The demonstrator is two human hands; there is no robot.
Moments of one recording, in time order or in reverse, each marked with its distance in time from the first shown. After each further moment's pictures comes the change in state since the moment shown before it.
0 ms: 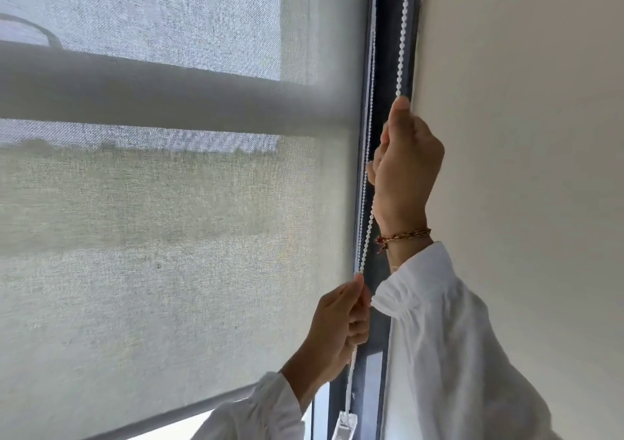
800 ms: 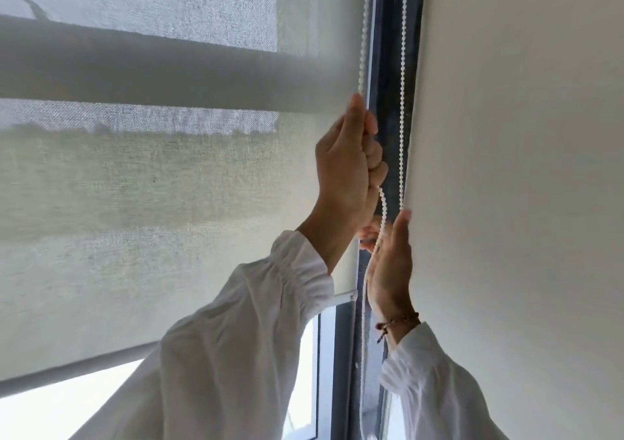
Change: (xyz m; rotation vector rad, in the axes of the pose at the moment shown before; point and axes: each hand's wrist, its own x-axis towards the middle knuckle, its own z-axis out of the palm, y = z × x) left_hand 0.042 0.125 0.051 -0.199 0.002 0.447; right_hand -0.092 0.085 -0.061 -0.089 -0.052 0.376
